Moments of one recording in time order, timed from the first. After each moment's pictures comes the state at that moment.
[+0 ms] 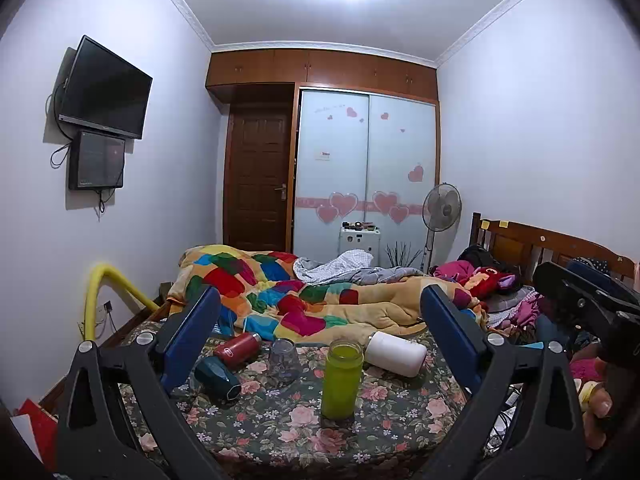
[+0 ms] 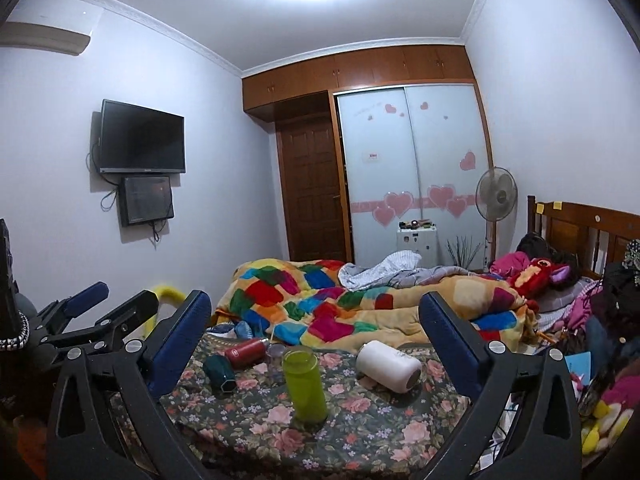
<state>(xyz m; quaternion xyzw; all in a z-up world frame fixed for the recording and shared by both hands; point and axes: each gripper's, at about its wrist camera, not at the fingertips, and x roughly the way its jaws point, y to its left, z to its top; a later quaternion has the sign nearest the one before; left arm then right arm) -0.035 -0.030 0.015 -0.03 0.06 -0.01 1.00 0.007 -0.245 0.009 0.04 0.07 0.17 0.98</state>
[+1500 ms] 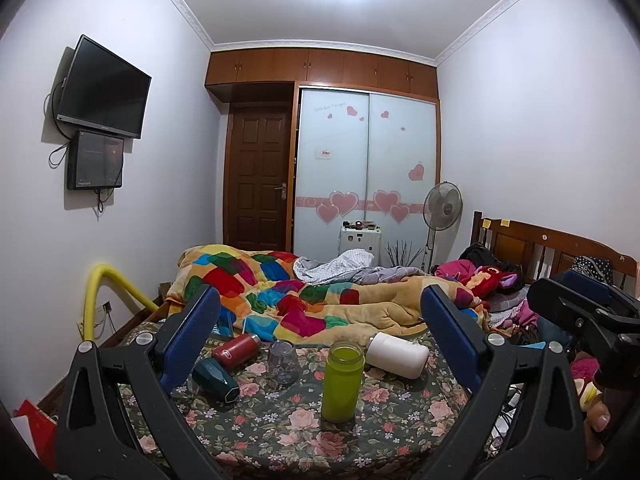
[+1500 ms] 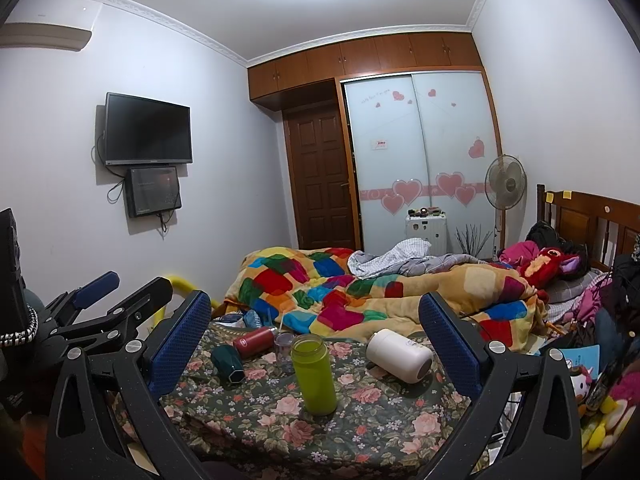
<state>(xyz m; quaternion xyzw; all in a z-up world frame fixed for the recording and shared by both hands) -0.031 -0.035 0.011 -0.03 0.07 -0.01 1.00 0.001 -0.242 0.005 0.04 0.09 0.18 0.98</state>
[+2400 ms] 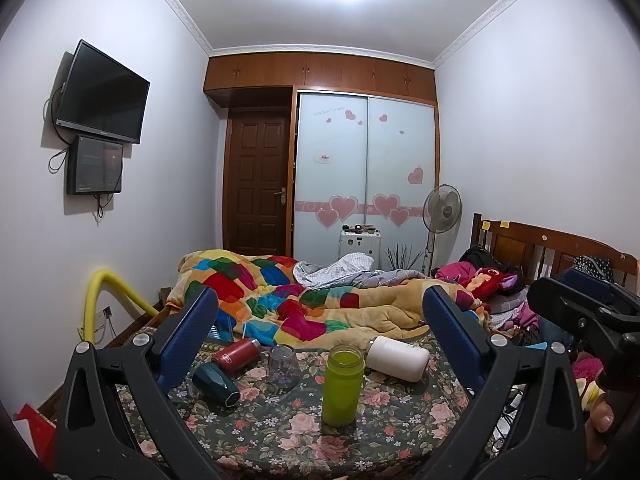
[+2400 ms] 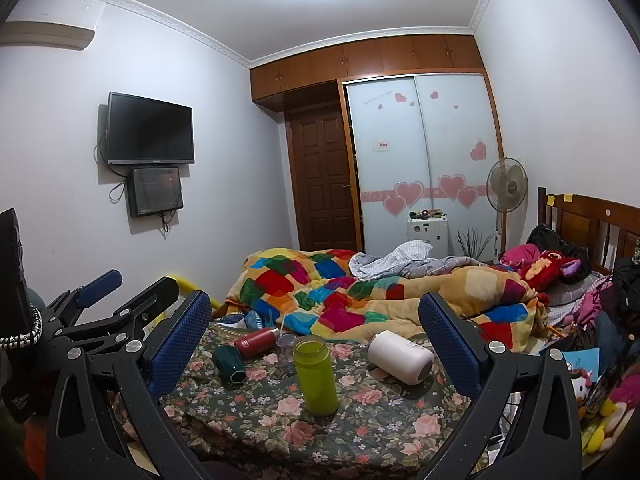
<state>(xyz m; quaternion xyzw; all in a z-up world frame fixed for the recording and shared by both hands) -0.027 -0.040 0.012 -0.02 0.06 -0.01 1.00 0.000 -0.240 0.006 0.04 0.09 0.18 0.98</state>
